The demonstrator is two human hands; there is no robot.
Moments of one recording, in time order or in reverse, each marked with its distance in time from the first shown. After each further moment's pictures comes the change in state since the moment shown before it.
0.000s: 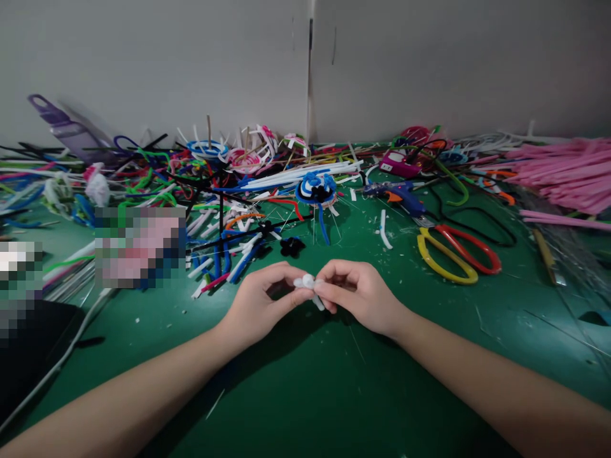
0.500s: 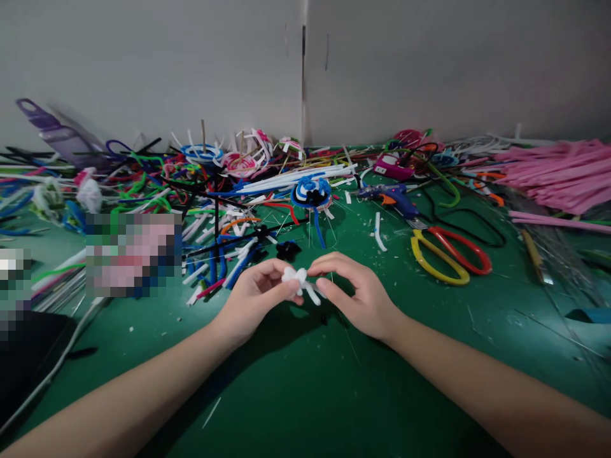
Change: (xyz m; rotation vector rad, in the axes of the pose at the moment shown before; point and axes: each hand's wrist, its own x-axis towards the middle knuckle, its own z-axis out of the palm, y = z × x) left_hand 0.007 -0.009 -0.002 -0.482 -0.009 -0.212; right_hand 0.001 0.001 -0.006 -0.435 0.142 -0.348
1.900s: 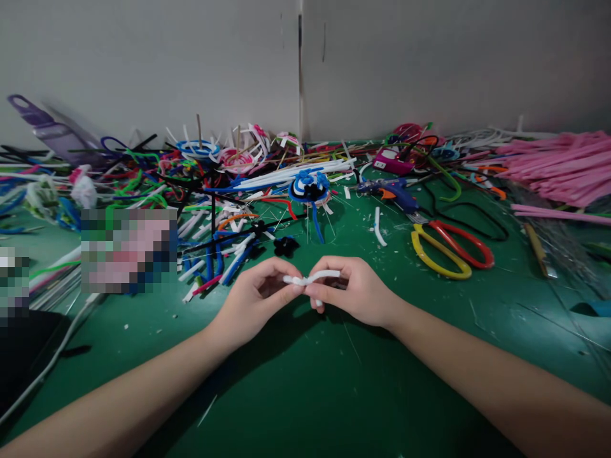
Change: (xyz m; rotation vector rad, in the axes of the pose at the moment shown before) left_hand -0.004 0.003 0.005 0.358 -0.017 0.152; right_hand 0.003 0.000 -0.002 0.518 -0.209 0.449
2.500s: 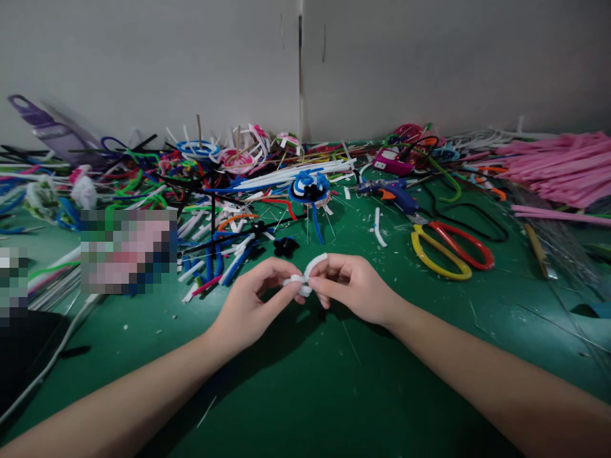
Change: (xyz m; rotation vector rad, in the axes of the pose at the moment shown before) left_hand -0.006 0.002 0.000 0.145 -0.008 0.053; right_hand 0.003 0.000 -0.001 -0.068 0.015 -0.038
